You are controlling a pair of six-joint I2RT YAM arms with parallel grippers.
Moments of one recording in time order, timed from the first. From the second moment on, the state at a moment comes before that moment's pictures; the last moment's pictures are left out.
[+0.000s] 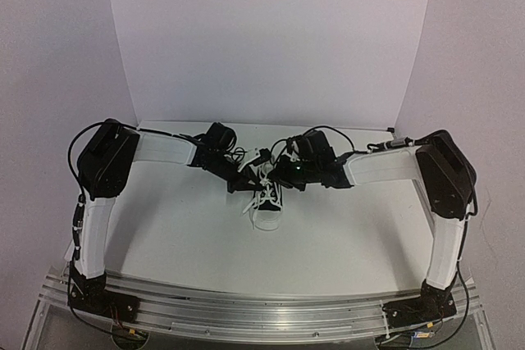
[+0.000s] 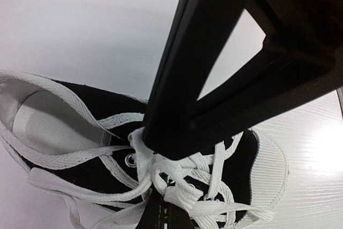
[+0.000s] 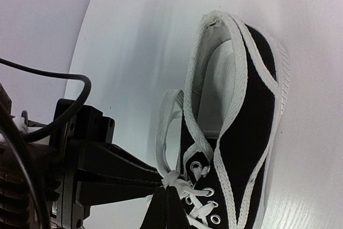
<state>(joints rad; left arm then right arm) -0.63 2.19 1.53 -0.23 0.70 0.51 0.73 1.98 1.28 0.07 -0.18 0.85</state>
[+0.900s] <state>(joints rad) -0.63 2.19 1.53 -0.29 0.70 0.55 0.59 1.85 1.18 0.17 -0.36 0.71</state>
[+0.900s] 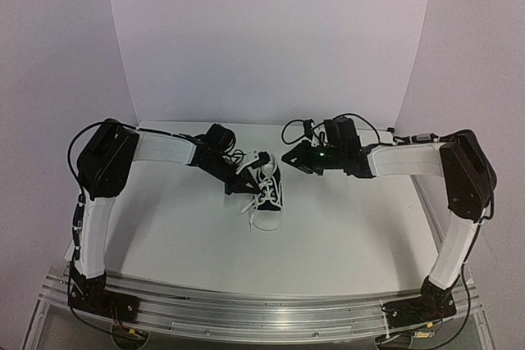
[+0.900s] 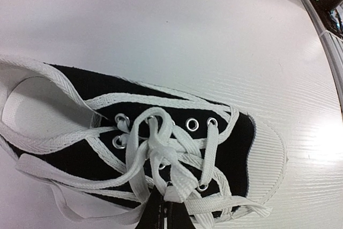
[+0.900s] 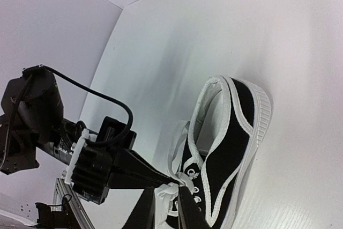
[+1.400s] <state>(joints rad) -0.58 2.16 1.48 -0.26 0.74 0.46 0.64 2.04 1.43 -0.11 -0.40 0.68</state>
